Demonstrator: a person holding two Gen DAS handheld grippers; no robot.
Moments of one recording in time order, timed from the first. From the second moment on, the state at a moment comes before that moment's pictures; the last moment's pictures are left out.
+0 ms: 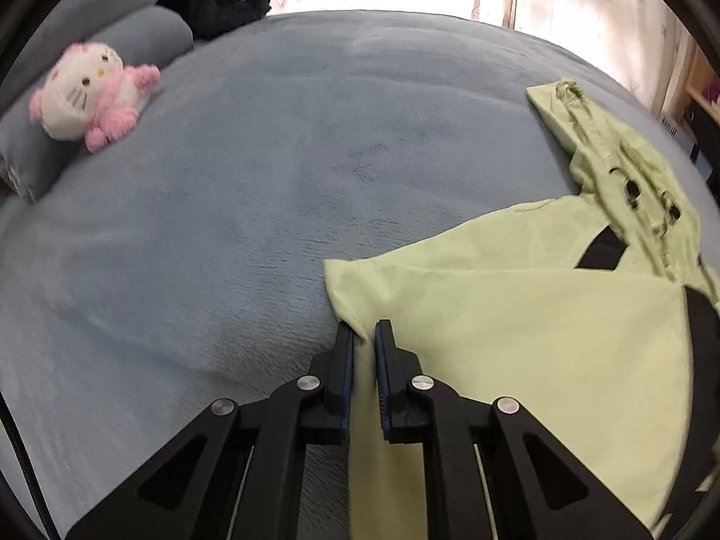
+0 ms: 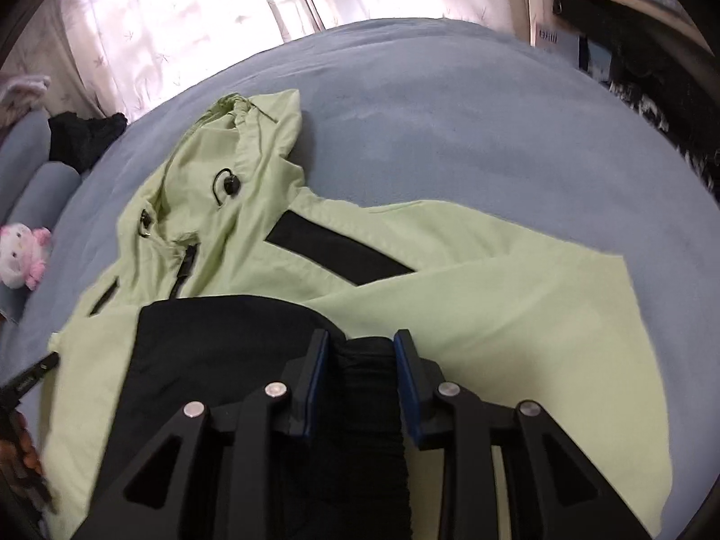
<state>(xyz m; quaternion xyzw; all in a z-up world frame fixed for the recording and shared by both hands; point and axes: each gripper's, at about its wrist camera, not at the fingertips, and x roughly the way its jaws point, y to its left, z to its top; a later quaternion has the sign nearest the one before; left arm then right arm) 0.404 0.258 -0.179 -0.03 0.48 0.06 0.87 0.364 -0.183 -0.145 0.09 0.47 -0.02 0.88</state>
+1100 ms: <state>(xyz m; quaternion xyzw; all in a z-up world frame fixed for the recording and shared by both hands) 0.288 0.179 -0.177 0.01 0.47 0.04 0.88 0.286 -0.103 -0.148 0.00 0.50 0.06 0.87</state>
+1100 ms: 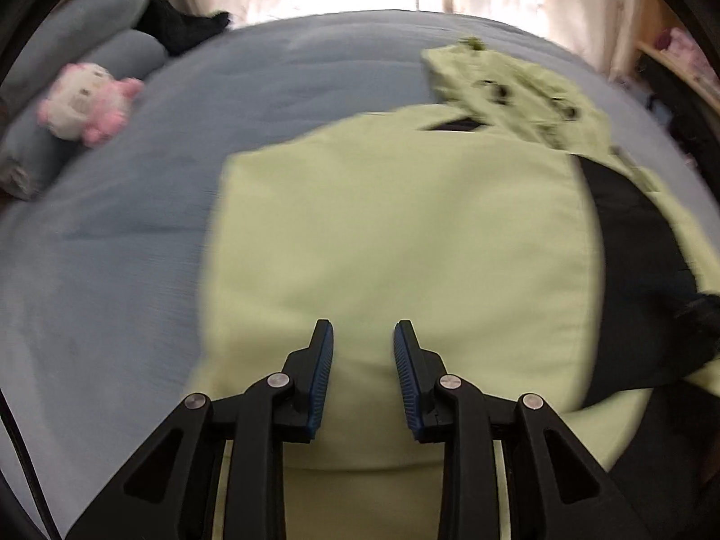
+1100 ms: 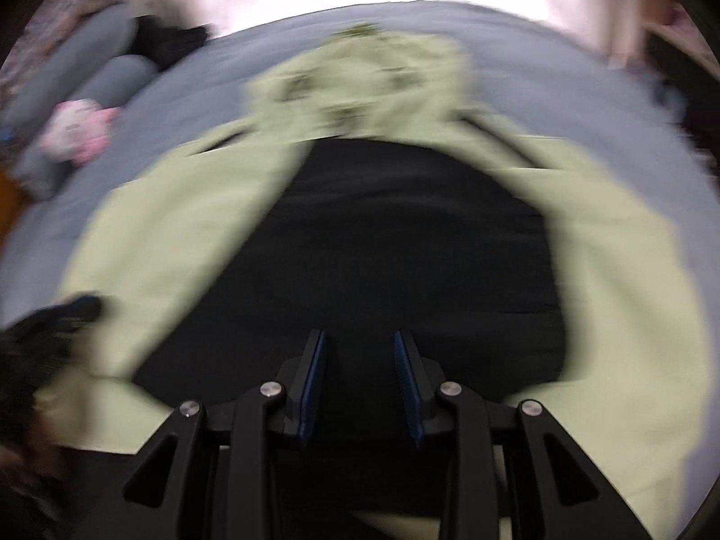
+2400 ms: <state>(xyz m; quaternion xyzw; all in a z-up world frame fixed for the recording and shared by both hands) 0.189 0.231 -0.108 -0.03 0.46 0.09 0.88 0.182 -0.127 -0.102 0.09 0.50 0.04 0.86</state>
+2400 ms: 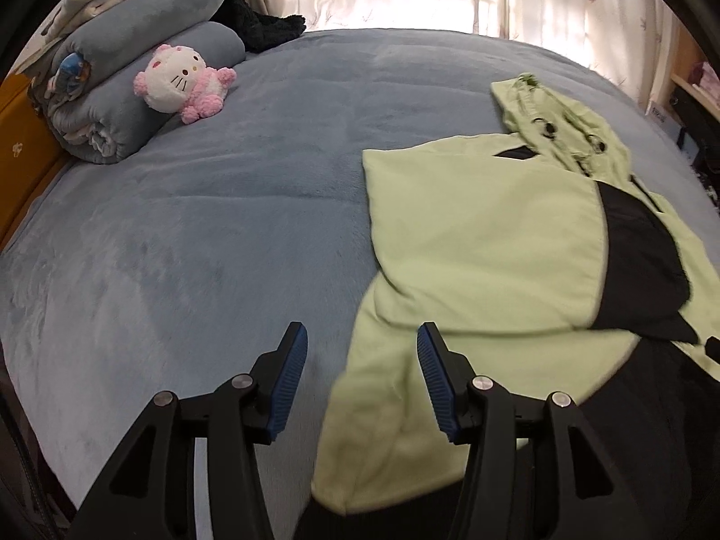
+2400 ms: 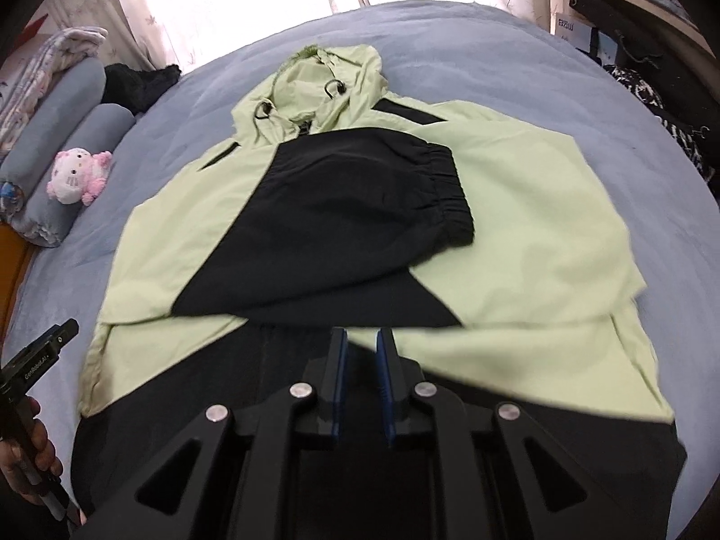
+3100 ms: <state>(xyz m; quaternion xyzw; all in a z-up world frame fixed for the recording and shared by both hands) 0.010 0.228 -0.070 -0.05 0.44 0.02 0.90 0.005 -0.161 -0.050 0.06 0.43 0.02 0.90</state>
